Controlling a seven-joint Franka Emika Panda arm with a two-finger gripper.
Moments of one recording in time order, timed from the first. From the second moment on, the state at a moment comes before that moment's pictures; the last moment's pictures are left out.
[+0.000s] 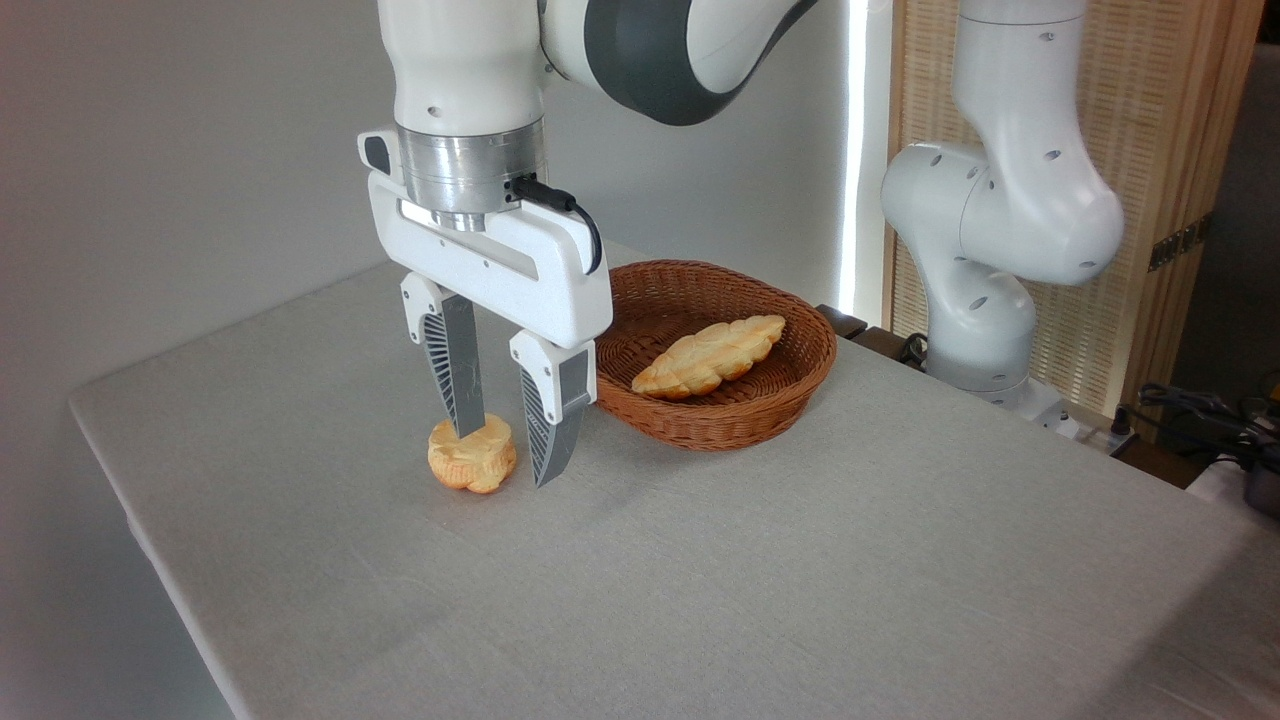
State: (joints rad) arm -0.03 -0.04 0.01 -1.85 -0.07 1.92 0.65
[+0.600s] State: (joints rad) arm -0.03 -0.08 0.01 -1.85 -0.07 1.81 0.66
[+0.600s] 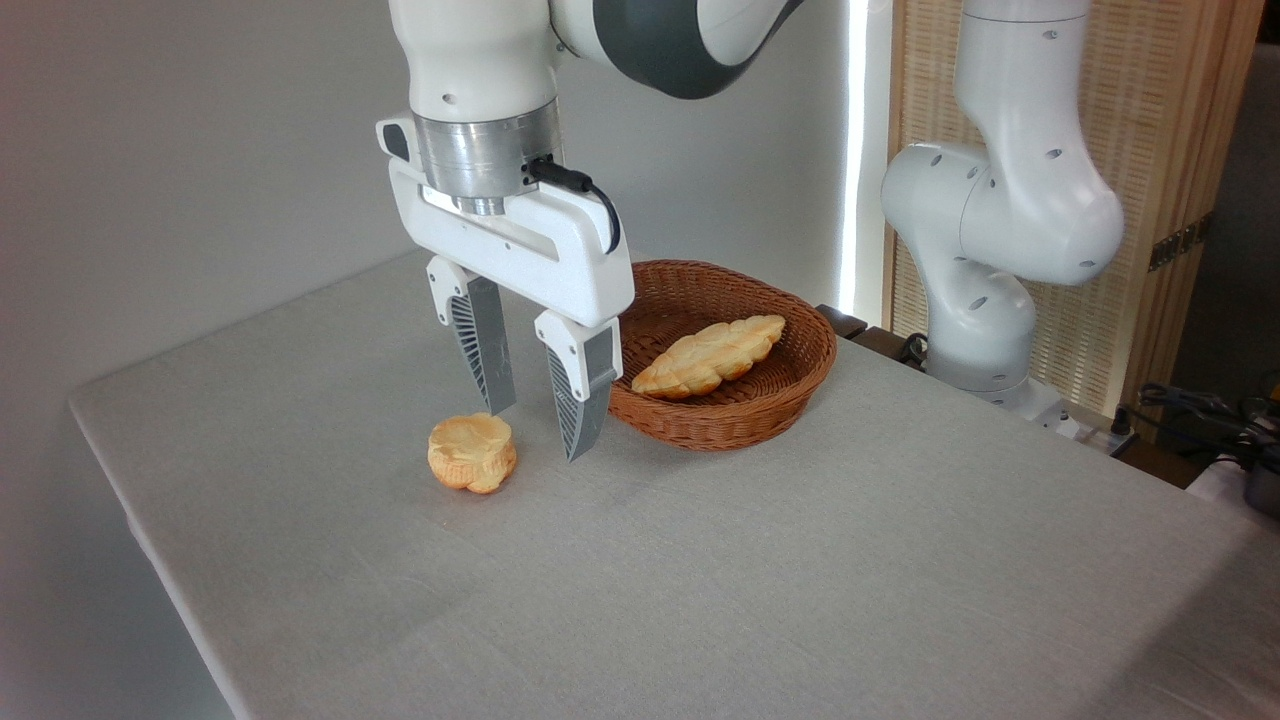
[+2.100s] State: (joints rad) arm -0.30 -0.39 -0.01 -2.33 -0.07 1.62 0.84
